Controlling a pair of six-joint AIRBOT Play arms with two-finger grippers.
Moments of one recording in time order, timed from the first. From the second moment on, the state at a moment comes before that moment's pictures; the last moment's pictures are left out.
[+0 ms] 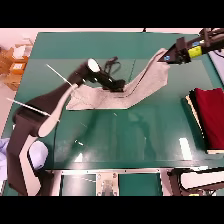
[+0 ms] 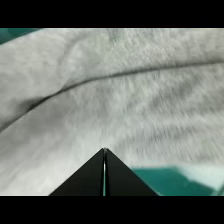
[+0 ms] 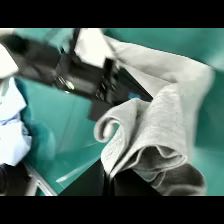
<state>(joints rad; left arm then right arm) -0.44 -2.02 1.93 0.82 -1.17 -1.44 -0.10 -1.57 1.90 -0.74 1.66 1.43</state>
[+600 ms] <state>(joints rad) 0.10 -1.84 2.06 0.98 -1.61 -1.49 0.48 -1.87 1.87 -0.67 0.99 1.56</state>
